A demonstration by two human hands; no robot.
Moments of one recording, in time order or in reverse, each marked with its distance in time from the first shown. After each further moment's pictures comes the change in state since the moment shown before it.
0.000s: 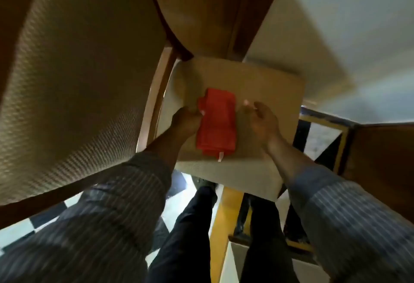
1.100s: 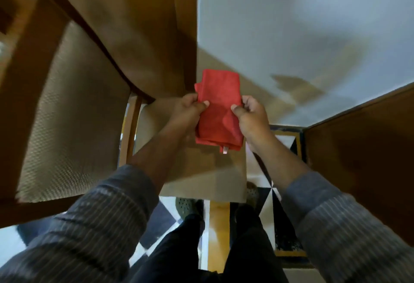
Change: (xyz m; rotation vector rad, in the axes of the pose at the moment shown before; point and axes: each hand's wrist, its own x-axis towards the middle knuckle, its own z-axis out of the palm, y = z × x) left_hand -0.138 0.138 0.024 -0.512 -0.241 0.367; right_hand -0.102 -0.067 -0.116 0.445 0.201 -0.228
